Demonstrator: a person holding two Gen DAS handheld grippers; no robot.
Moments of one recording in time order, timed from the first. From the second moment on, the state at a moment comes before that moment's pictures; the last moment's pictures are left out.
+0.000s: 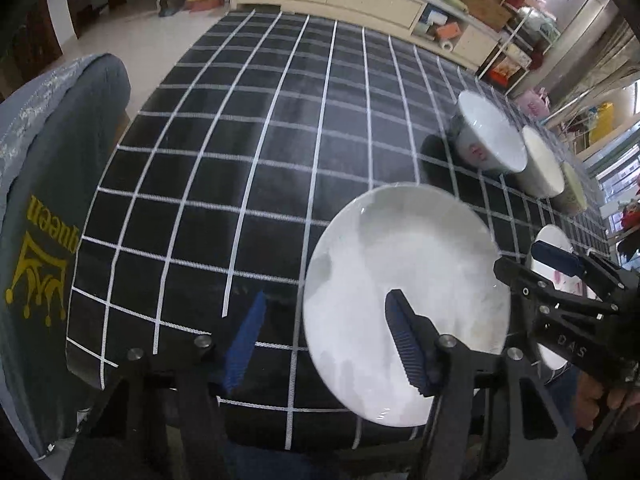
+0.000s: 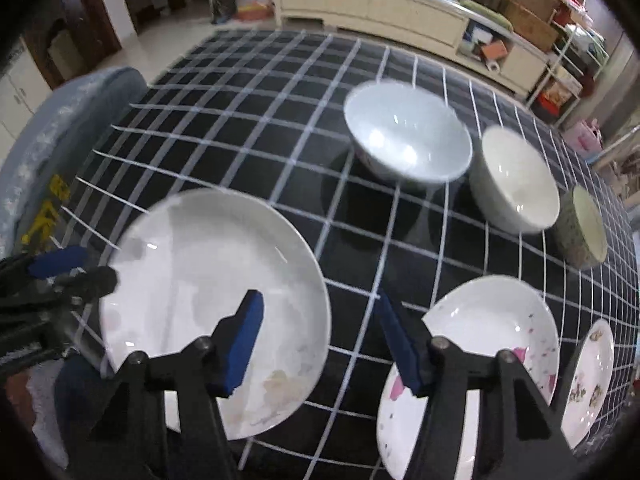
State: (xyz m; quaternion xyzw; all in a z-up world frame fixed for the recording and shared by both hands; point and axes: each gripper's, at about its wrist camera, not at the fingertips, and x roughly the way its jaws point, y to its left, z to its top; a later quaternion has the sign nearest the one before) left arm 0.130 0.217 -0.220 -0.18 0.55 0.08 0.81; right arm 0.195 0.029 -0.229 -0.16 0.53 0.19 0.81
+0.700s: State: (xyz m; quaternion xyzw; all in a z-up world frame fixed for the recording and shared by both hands) left arm 0.131 0.218 -0.249 -0.20 0.59 0.08 0.78; right arm 0.189 0.011 -0.258 -0.11 0.59 0.19 0.78
